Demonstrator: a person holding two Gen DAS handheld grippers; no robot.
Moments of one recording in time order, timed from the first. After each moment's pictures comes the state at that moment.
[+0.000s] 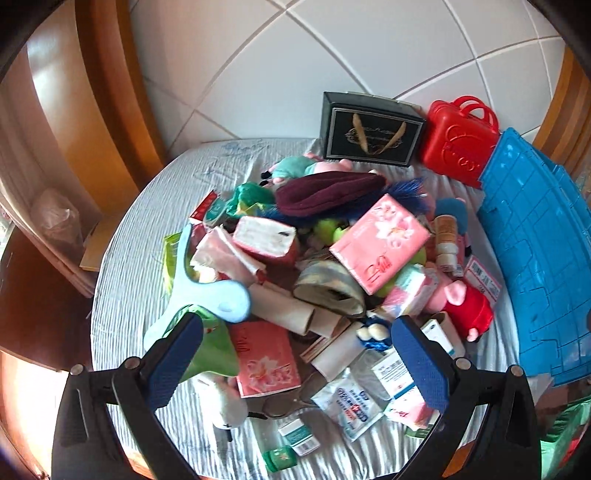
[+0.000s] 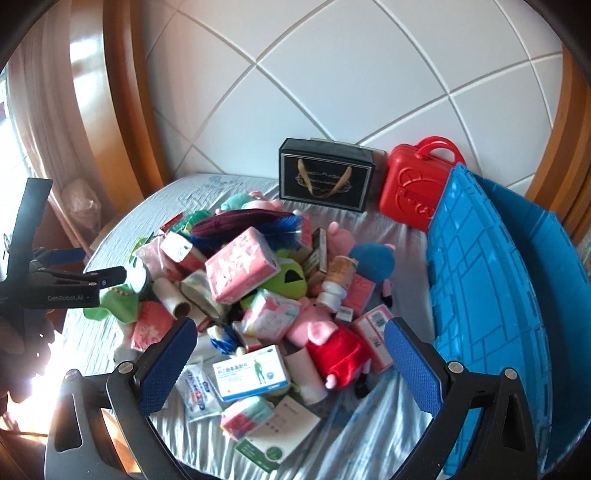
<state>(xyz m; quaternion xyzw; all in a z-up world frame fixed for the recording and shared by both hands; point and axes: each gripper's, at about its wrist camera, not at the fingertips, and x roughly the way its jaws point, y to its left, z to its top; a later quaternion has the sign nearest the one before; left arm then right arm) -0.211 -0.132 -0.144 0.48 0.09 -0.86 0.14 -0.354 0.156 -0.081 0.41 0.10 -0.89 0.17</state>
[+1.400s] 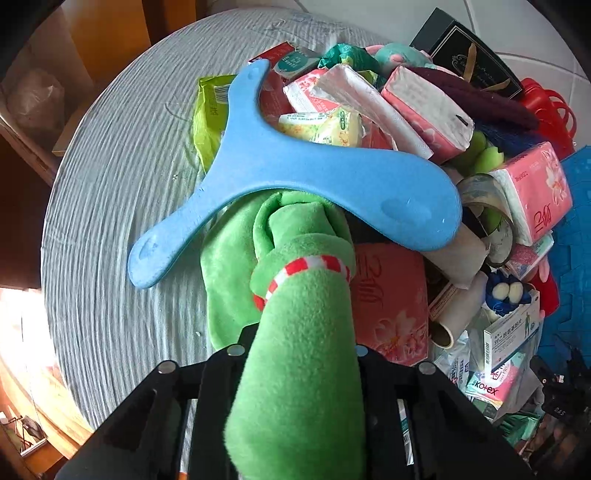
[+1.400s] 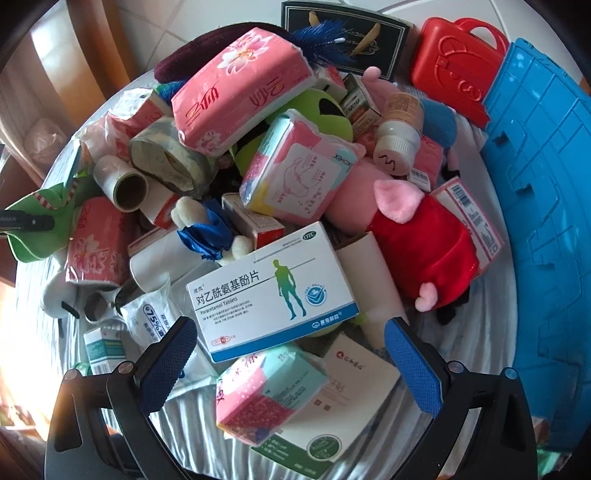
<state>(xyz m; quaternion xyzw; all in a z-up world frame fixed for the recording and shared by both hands) -0.196 -0.264 -0.314 0.59 0.23 -0.76 0.13 -0.379 0.114 -0.304 0.57 0.11 -0.81 0.12</state>
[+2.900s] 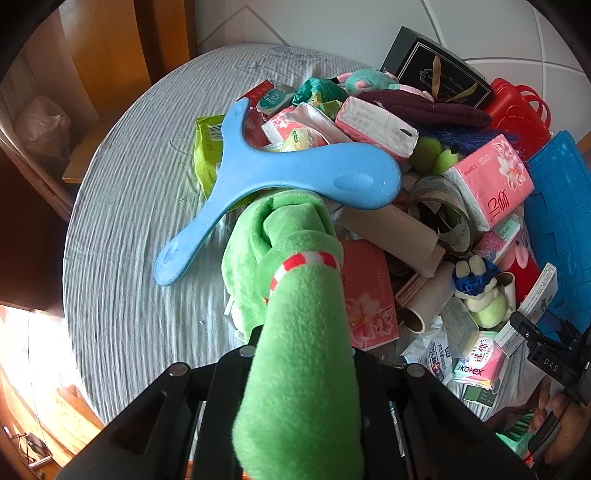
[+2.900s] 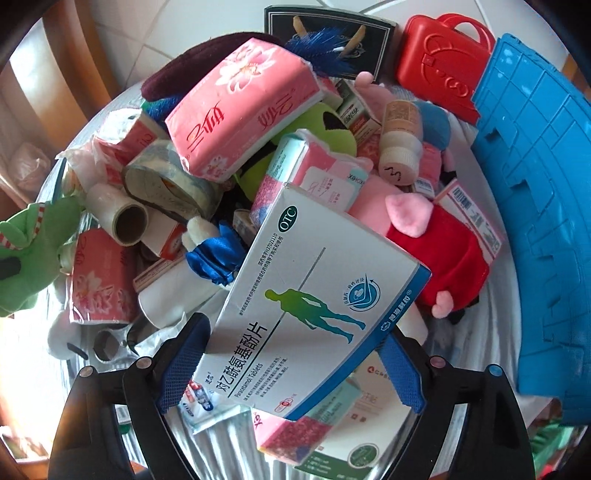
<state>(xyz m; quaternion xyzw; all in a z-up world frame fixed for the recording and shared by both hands) -0.172 -0.244 -0.265 0.55 0.20 -0.79 0.14 -0.390 0.079 -0.281 0.55 0.08 -0.83 0.07</state>
